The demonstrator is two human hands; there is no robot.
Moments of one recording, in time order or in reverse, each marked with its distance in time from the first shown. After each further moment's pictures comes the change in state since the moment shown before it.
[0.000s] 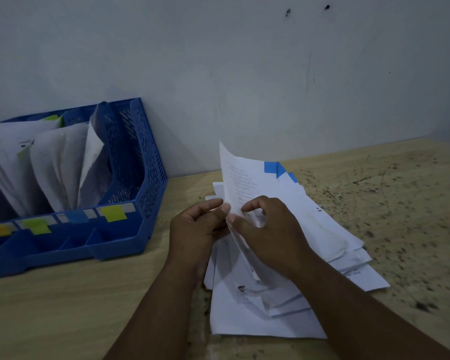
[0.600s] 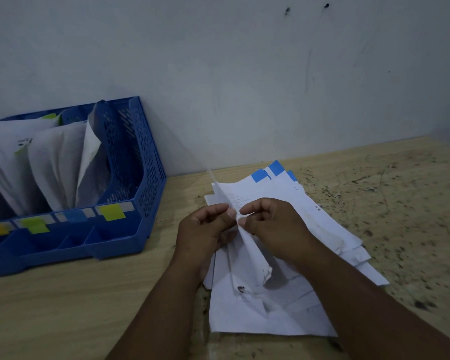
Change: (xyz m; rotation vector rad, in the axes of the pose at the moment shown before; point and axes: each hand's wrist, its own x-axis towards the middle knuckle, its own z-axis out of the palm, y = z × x) left_hand 0.001 -0.008 0.002 0.069 -0.026 -0.095; right_hand 0.009 0.000 -0.013 0.335 -0.167 0.166
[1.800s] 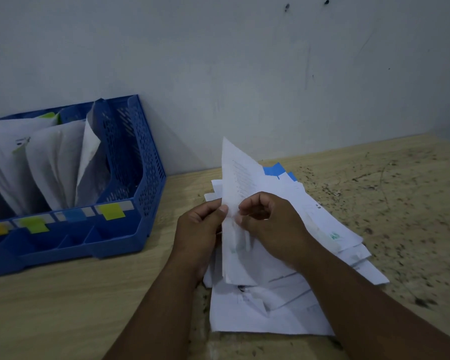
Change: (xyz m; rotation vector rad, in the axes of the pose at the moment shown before) left_hand -0.005 0.007 0.001 0.041 -0.018 0.059; right_hand 0.001 0.005 0.002 0.010 0.013 -0.136
